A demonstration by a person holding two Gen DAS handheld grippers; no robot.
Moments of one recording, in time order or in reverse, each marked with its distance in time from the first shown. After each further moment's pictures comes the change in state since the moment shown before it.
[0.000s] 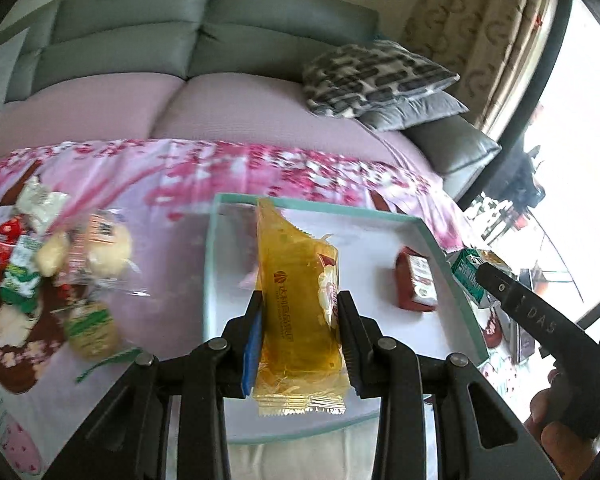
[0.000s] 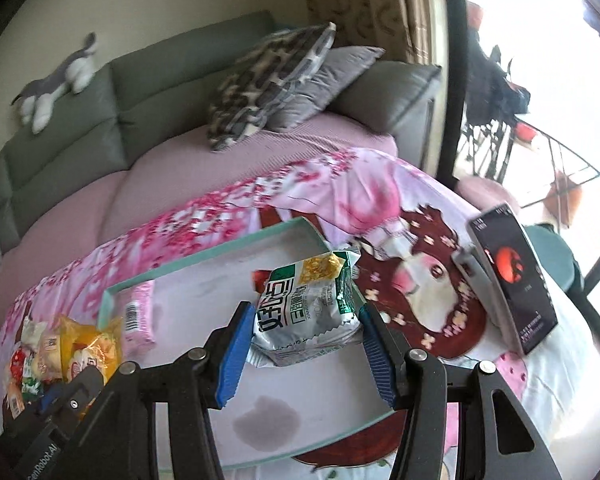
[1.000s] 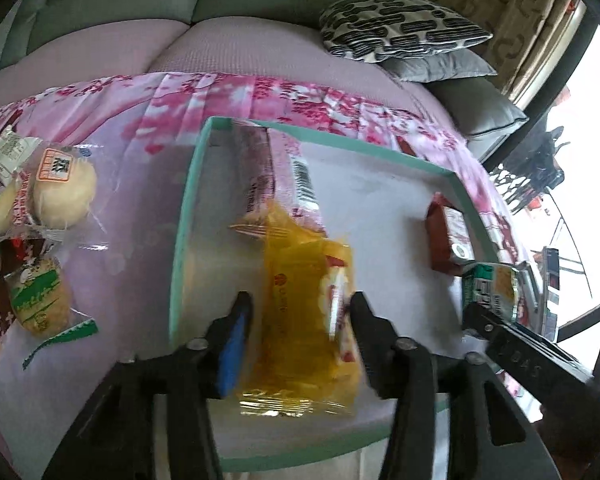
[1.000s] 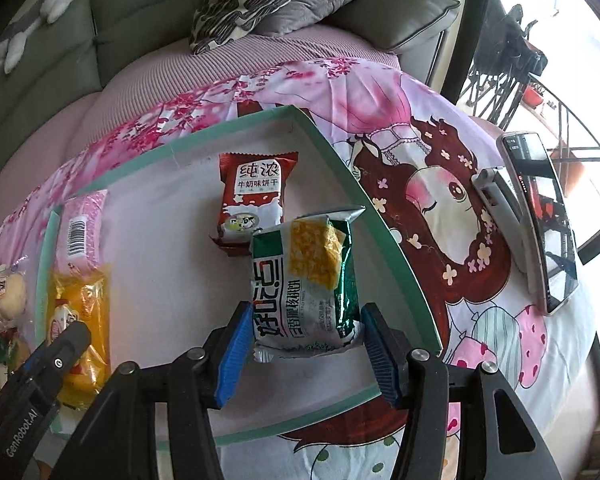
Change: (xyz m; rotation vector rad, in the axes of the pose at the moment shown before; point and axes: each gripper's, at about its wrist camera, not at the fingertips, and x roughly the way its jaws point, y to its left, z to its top) left arm 0.060 0.010 -0.015 -0.057 0.173 0.042; right arm 0.061 0.008 -0.036 -0.072 0.285 -0.084
